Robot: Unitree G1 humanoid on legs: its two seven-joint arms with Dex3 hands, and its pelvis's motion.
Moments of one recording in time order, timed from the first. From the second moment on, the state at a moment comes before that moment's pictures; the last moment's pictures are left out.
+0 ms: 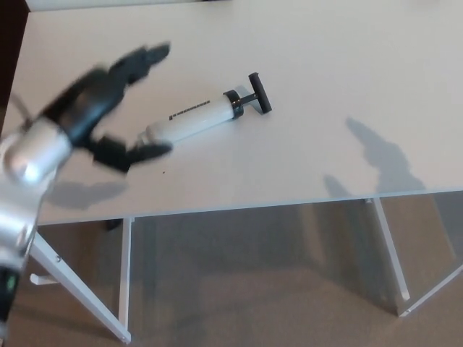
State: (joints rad) left_arm -0.44 0.49 -0.09 0.30 0.27 -0.09 -0.39; right_arm -0.23 -0.28 -0.39 0.09 0.43 0.02 0.37
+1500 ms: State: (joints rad) left_arm 0.65 0.53 0.61 0.26 -0.30 -0.04 -0.93; right_arm 0.58 -0.26 -0.61 0.14 0.63 0.12 0.63
